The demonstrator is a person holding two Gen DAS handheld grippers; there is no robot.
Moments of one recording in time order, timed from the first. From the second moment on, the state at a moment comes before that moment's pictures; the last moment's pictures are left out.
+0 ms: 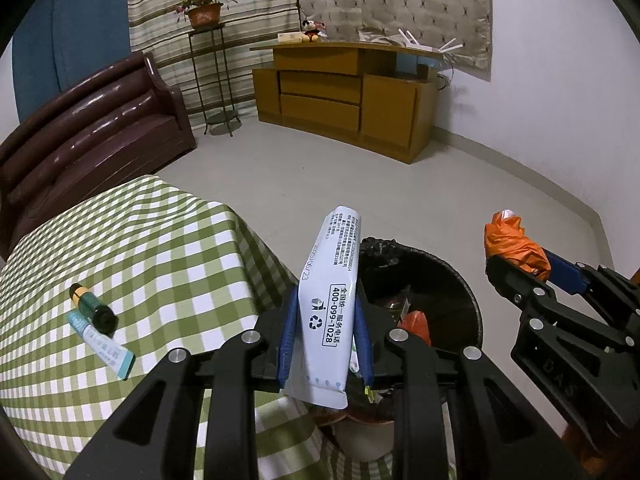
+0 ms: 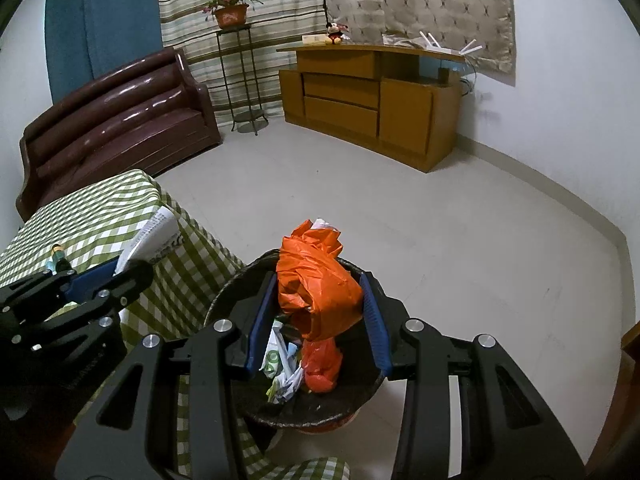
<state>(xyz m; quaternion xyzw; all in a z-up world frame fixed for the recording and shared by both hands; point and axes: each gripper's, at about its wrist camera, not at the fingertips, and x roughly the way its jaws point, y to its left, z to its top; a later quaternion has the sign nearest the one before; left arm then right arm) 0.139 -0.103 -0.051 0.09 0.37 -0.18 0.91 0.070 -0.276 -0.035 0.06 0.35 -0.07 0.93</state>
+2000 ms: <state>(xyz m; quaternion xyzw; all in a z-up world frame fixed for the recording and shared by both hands) 0.148 -0.001 -0.055 0.05 0.42 -0.05 0.91 0.078 -0.198 -0.024 0.05 0.35 0.00 0.93</state>
